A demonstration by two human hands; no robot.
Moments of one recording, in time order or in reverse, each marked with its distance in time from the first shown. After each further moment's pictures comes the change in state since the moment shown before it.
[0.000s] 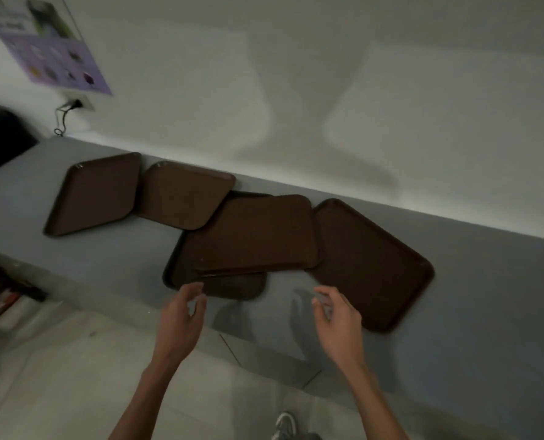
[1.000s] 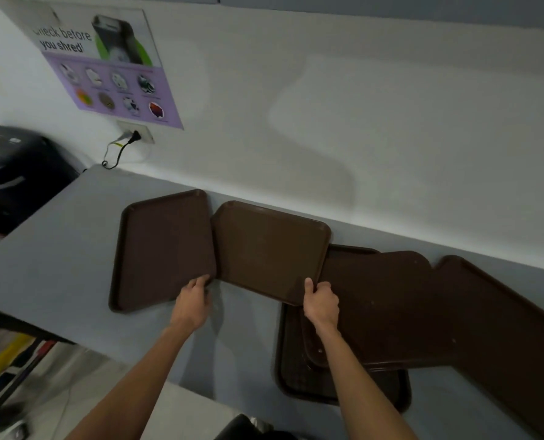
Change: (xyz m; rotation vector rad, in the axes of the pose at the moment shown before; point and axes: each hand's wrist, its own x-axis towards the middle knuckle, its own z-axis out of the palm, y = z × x) left_hand 0.400 -0.258 -0.126 0.404 -0.259 -0.038; right_hand 0.257 -0.186 0.381 -0.095 -0.101 0.540
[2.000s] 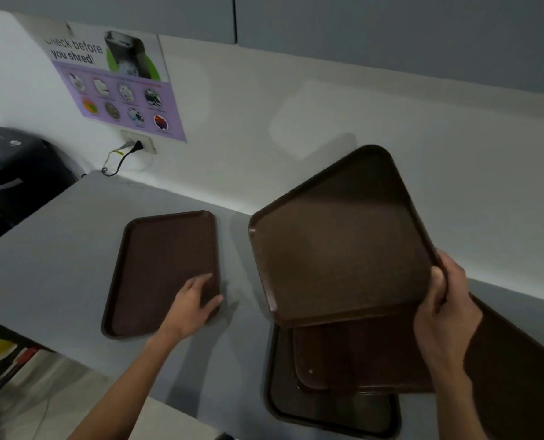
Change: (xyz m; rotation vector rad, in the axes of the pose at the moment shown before) left_hand -0.007 0.032 -0.046 -0.209 0.015 0.131; right_hand -0.083 -0.026 -0.234 0.162 0.683 -0.758
